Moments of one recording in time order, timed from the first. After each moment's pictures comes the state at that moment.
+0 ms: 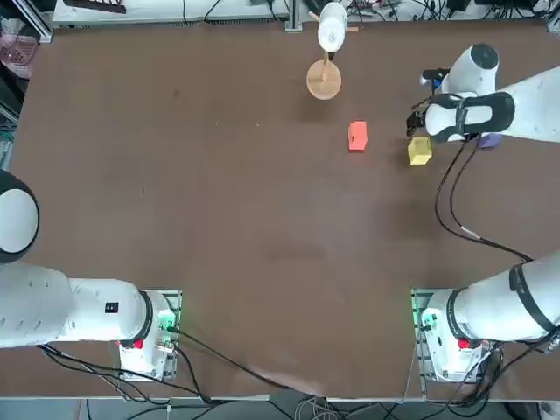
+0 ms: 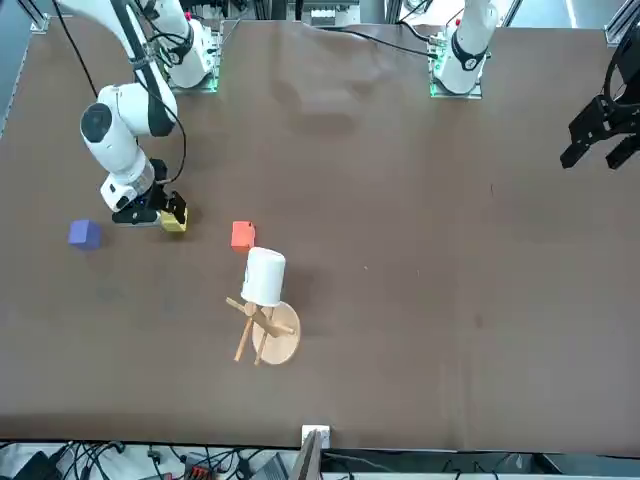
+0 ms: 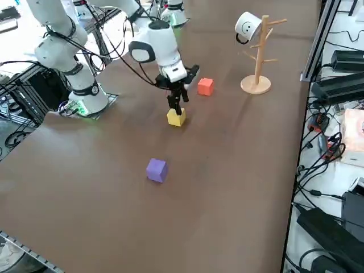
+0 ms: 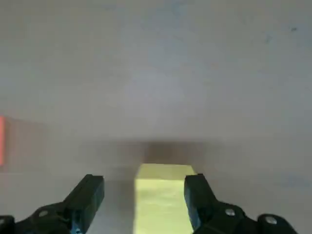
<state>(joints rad) 0.09 0.11 0.03 -2.44 -0.02 2.67 0.12</state>
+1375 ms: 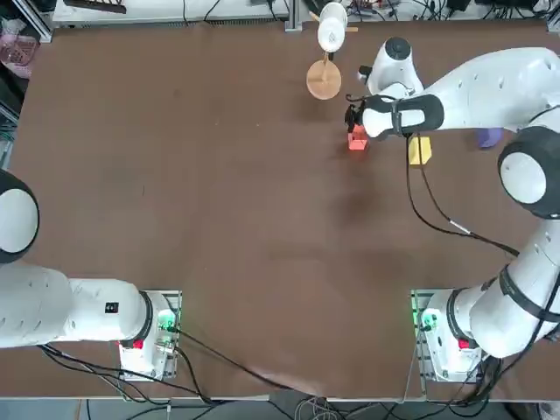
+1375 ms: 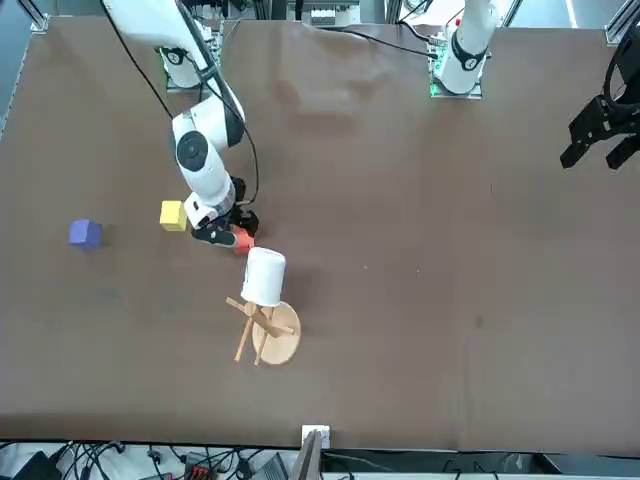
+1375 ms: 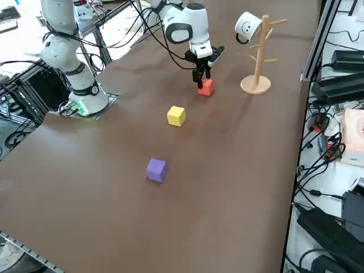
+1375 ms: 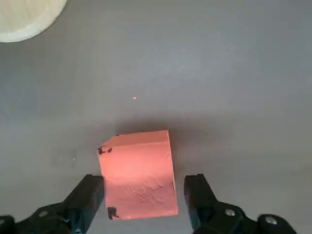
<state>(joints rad) 0.42 0.39 0.04 -2.13 -0.02 2.59 0.63</state>
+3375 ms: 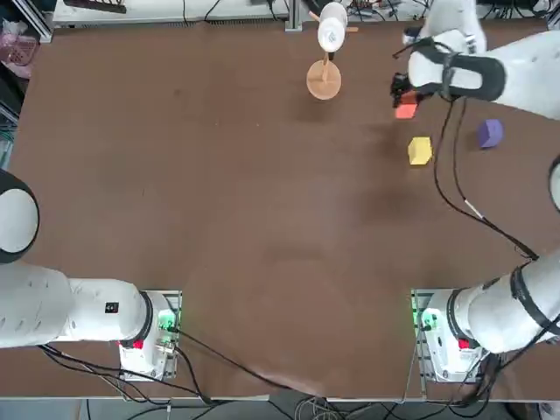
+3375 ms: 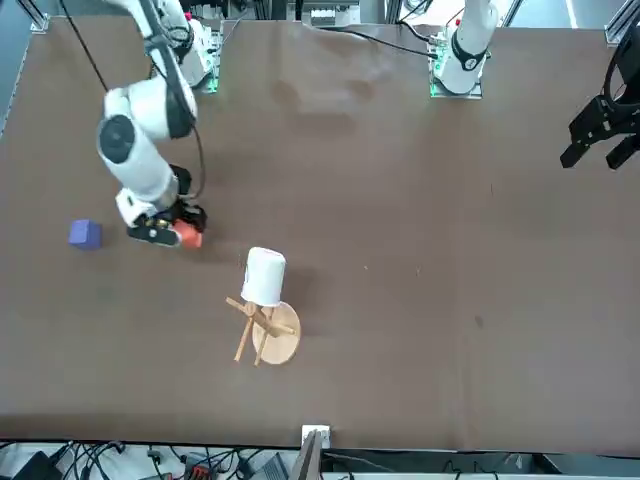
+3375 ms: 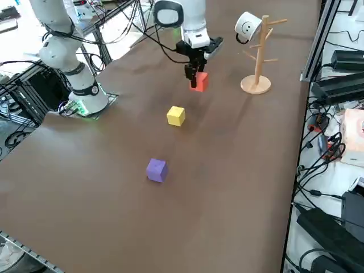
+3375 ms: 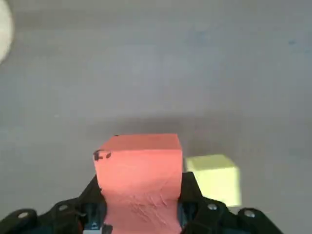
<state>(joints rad) 0.28 0.11 -0.09 -2.17 -0.03 2.29 0.29</state>
